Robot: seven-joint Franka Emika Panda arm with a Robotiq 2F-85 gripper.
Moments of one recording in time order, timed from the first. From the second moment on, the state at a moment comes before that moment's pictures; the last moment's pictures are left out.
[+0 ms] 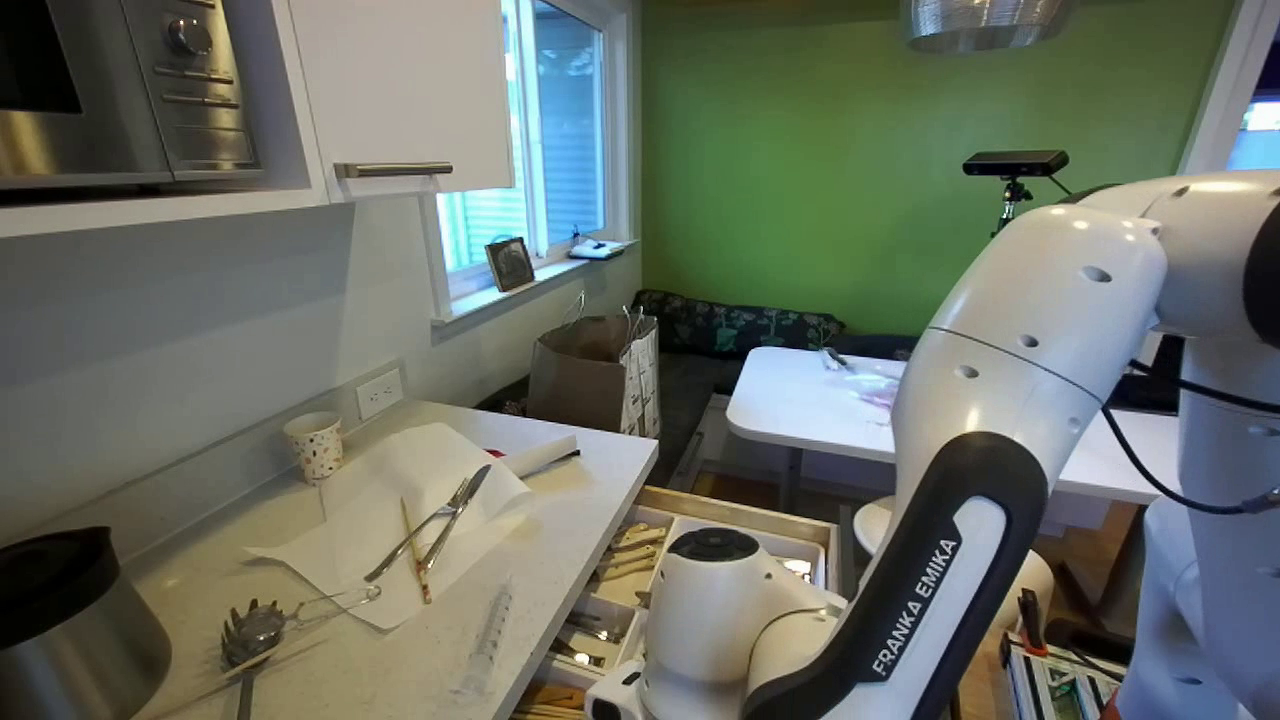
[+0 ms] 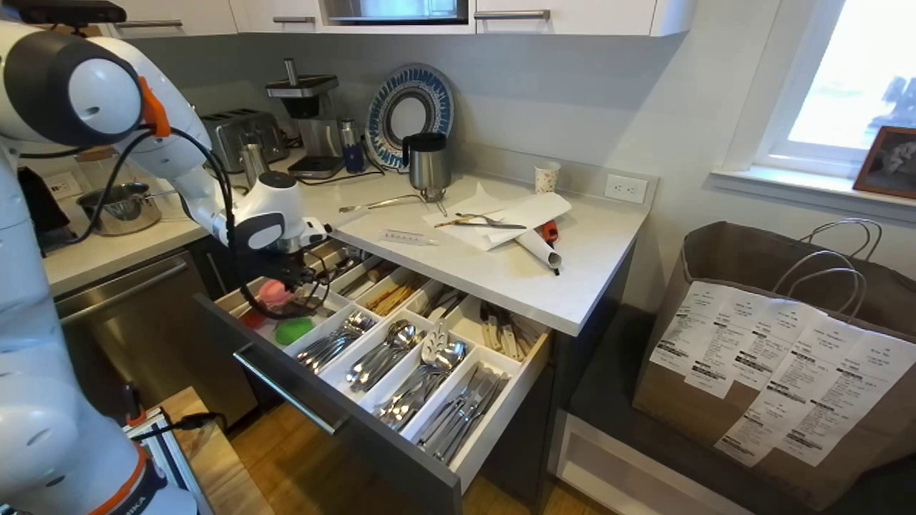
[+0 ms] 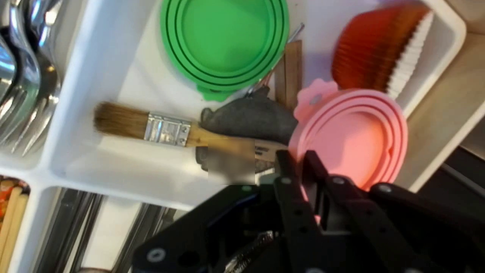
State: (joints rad) arm 0.00 0.22 0.60 -2.44 0.44 2.78 -0.46
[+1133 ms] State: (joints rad) arm 0.08 -0.08 0.47 -2.46 0.96 2.82 -0.69
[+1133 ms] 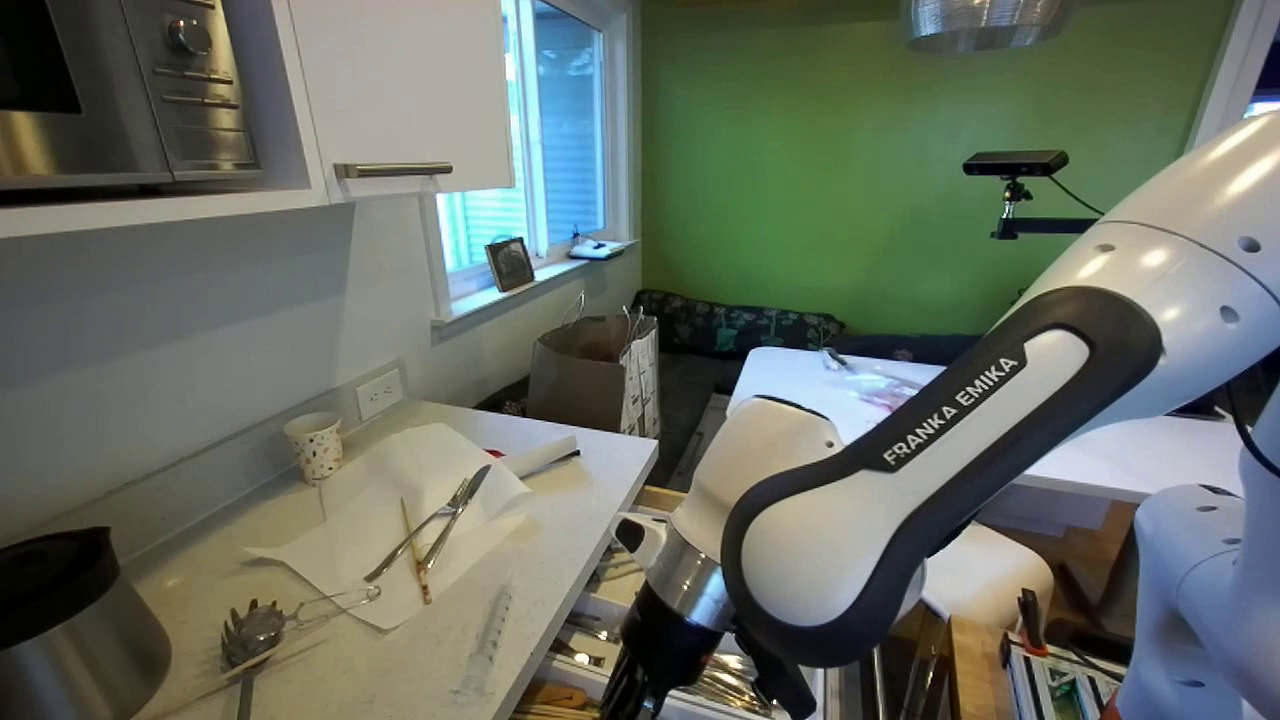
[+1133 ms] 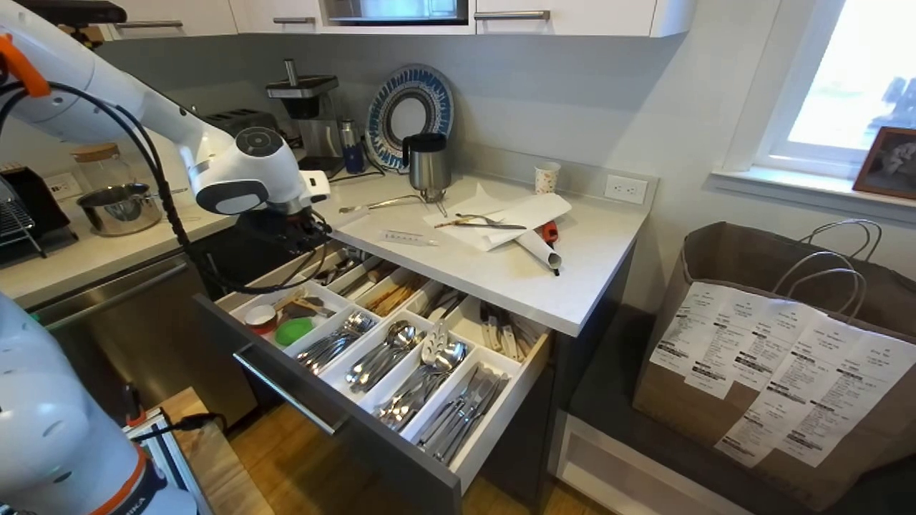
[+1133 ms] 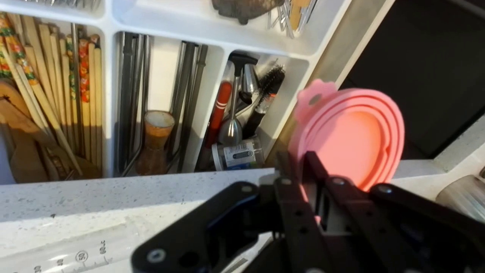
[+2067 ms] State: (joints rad) arm 0.18 0.32 0.29 -2.12 0.77 3.31 -0.07
